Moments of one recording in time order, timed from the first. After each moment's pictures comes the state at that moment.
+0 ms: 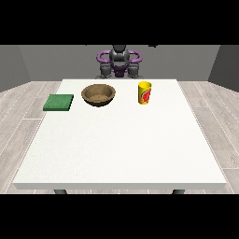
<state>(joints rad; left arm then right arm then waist) -0.05 0.02 -0.04 -1.91 0.07 0.12 0.42 0.02 -0.13 -0.05 -1.95 -0.16 -0.07 0.43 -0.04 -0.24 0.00</state>
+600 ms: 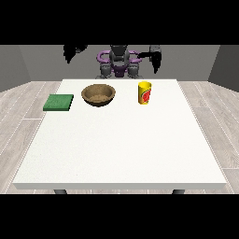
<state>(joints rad) -0.17 0.04 0.02 -1.67 0.01 0.10 -0.03 -0.10 -0.10 -0.08 -1.85 -0.16 -0.02 0.14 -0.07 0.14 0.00</state>
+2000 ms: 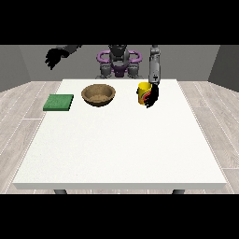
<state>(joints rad) -0.39 0.11 0.20 -0.75 -0.02 0.10 -0.67 -0.15 -0.23 -0.25 -1.65 -0.31 0.19 0.00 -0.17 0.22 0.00</state>
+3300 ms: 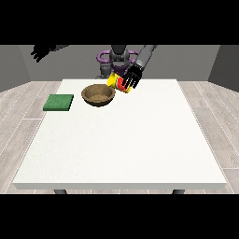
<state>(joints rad) -0.72 0.06 -0.28 -0.58 -0.81 0.62 0.03 -0.16 -0.39 -0.39 -1.29 -0.42 0.35 0.03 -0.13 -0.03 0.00</state>
